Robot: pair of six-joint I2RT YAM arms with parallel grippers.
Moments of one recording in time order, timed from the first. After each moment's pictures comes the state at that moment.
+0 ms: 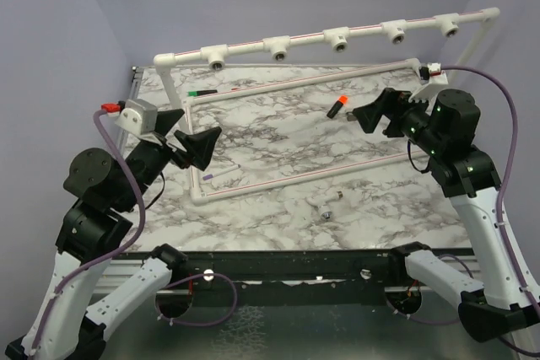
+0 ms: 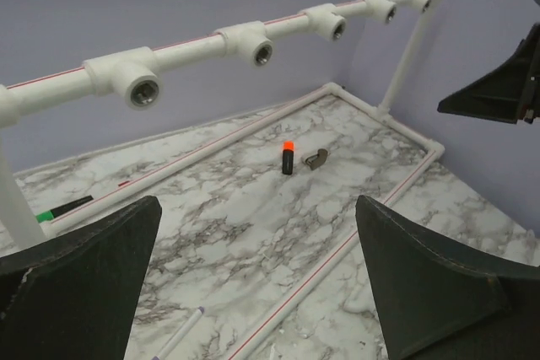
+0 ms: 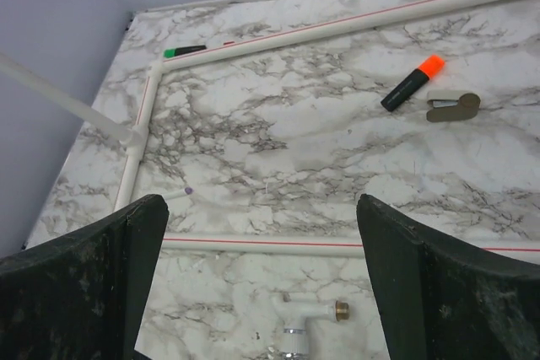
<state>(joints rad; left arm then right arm) -0.52 0.64 1.24 -0.45 0.03 -0.16 0.24 0.95 1.26 -0.54 -0.18 0.34</state>
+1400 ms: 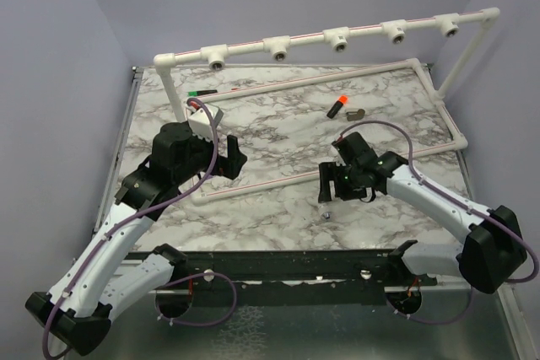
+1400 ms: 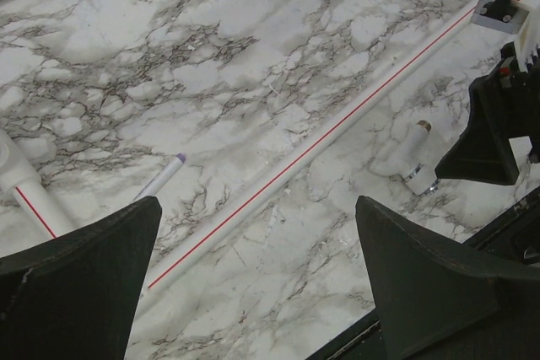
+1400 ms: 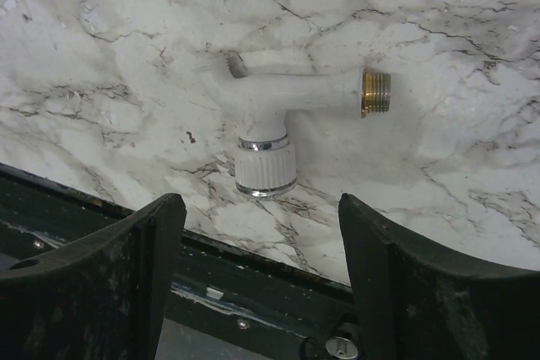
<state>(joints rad) -0.52 0.85 0.98 -0.56 0.10 -0.20 0.59 1.23 0.86 -0.74 -0.10 0.47</state>
